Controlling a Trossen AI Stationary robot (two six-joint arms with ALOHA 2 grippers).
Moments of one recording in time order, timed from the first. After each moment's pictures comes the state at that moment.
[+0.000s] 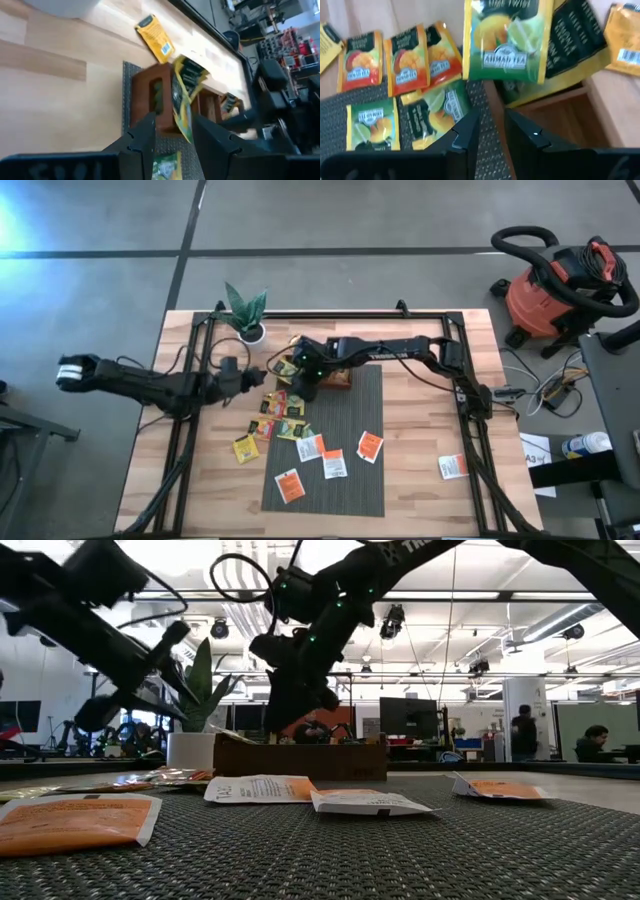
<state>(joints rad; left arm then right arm) 0.03 0.85 0.28 -0.01 -0.57 -1.44 -0.18 2.18 1.75 -0.56 -0.08 0.28</state>
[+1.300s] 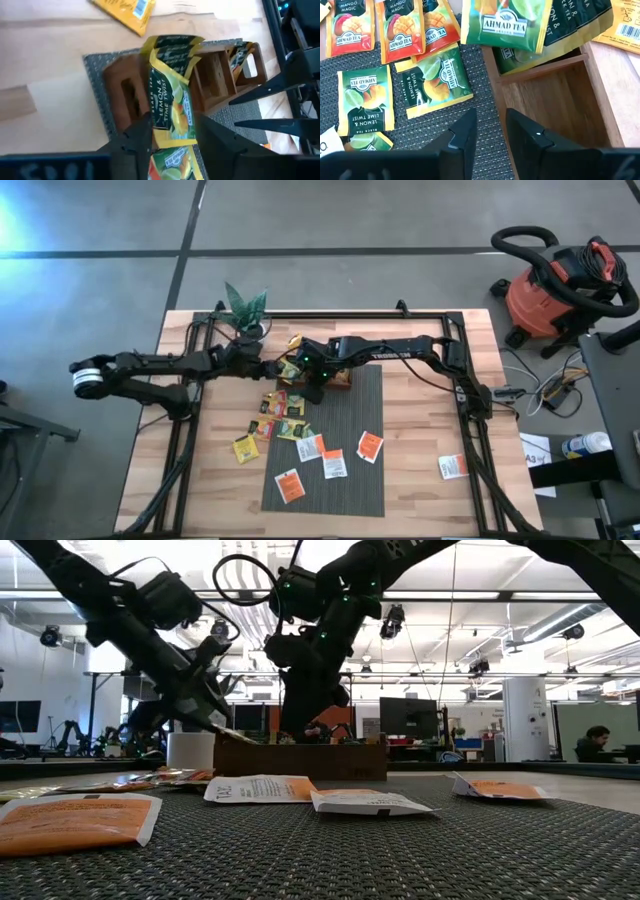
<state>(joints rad) 0.41 1.13 0.46 0.01 0.06 -0.94 -0.17 2.15 1.75 -0.68 -0.08 0.22</state>
